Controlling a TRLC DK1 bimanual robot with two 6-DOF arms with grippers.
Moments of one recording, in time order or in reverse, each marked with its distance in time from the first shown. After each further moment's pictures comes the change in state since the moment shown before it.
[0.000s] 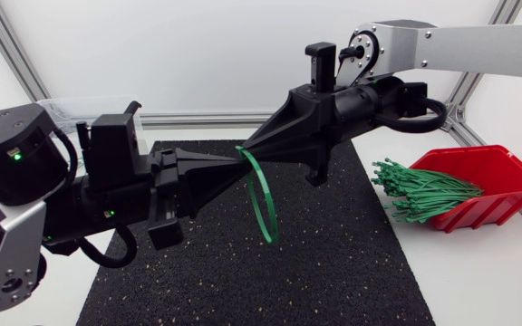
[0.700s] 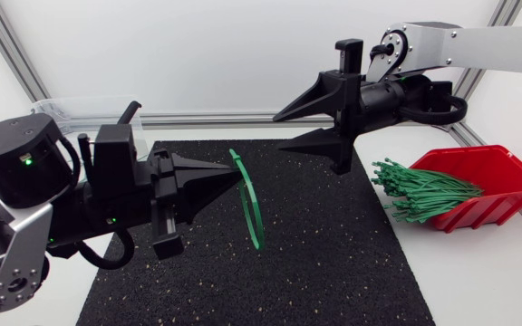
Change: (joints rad) left arm 0.045 0.016 -0.033 0.002 0.027 0.160; right arm -0.138 0.011 -0.008 0.000 0.016 0.031
